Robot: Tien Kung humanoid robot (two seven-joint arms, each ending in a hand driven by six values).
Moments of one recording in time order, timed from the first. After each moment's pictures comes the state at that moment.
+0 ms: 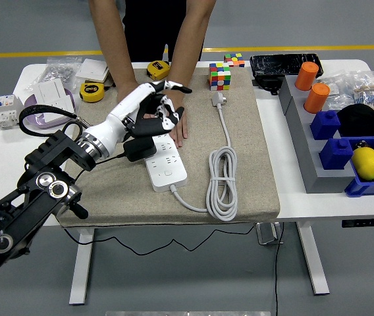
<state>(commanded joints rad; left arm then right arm) -0.46 0.20 -1.01 -1.42 1.17 0.09 -0.01 0.16 -0.17 1.61 0.18 -1.54 -0.12 -0.03</state>
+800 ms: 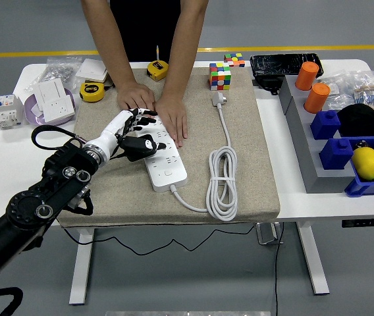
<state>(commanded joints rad) -0.61 0.12 -0.87 -0.88 1.35 0.10 0.08 0.15 -0.17 1.60 0.18 -1.55 -0.12 -0.04</state>
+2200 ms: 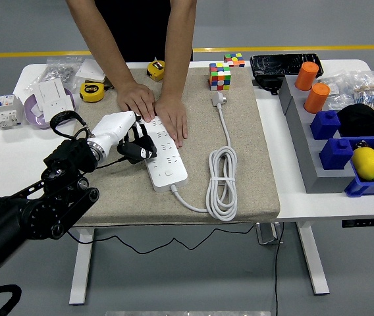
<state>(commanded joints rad) -0.63 0.13 -0.85 -0.88 2.00 0.12 0.14 0.16 -0.18 1.61 0.18 -1.55 -0.12 -0.04</state>
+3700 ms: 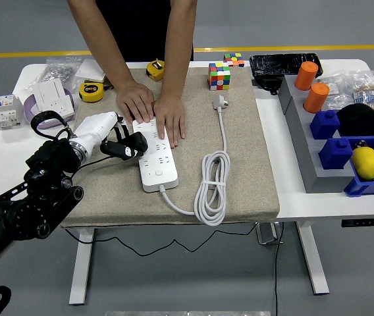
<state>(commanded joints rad) -0.60 0.17 -0.91 -0.89 2.00 0.11 0.13 0.15 -0.18 1.62 0.18 -1.55 -0.12 -0.04</state>
